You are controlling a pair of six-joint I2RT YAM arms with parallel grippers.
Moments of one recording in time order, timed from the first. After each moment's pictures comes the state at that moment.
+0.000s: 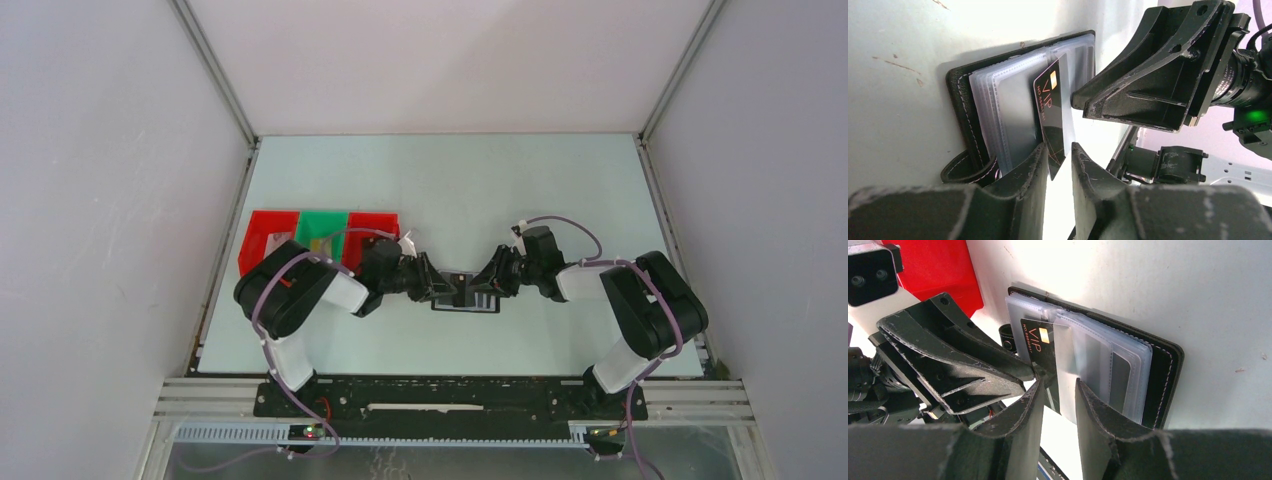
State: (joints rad) left arm -0.63 1.80 0.55 0.74 0.51 -1.05; right arm 0.41 1.63 0.56 0.30 -0.56 0.91
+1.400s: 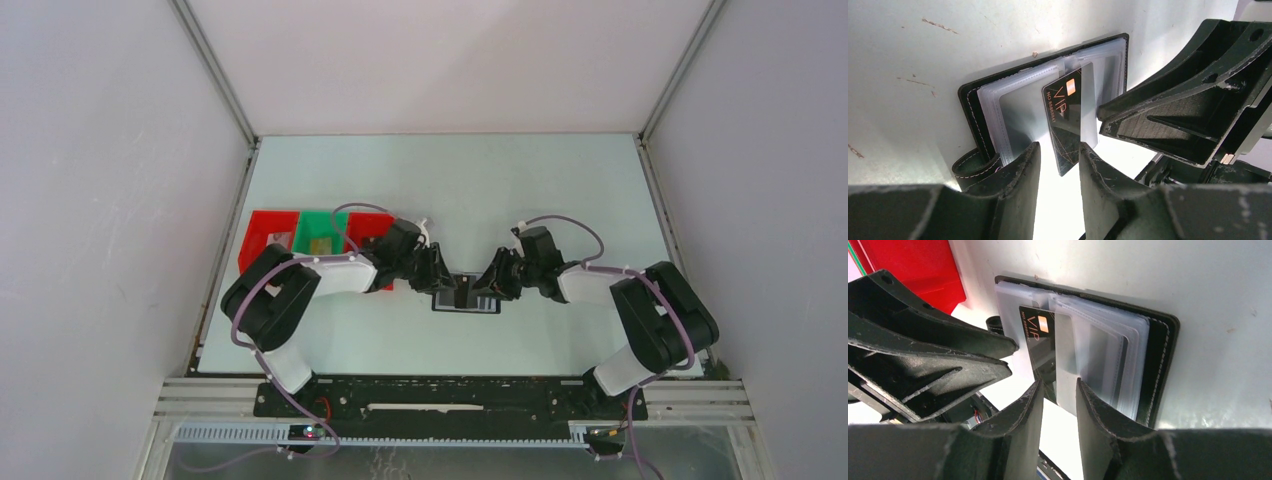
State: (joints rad) left arm -0.67 1.71 0.81 0.12 0.37 -0.80; right arm 0.44 1.54 0.57 0.15 -0.47 0.87
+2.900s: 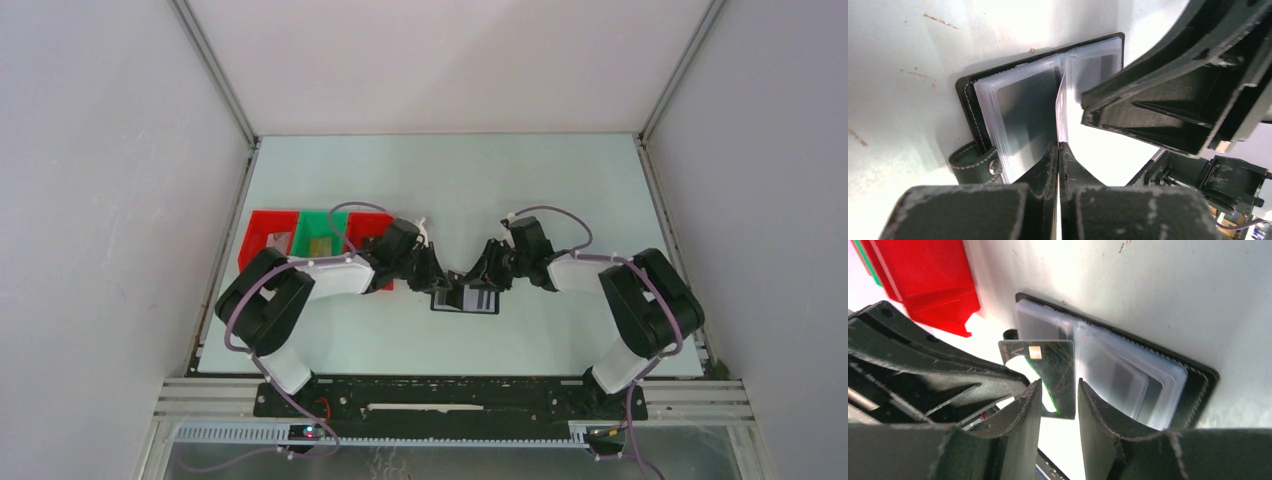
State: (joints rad) left arm -0.67 1.69 0.80 0.12 0.36 -0.81; right arm 0.46 1.67 0.70 0.15 -0.50 0.87
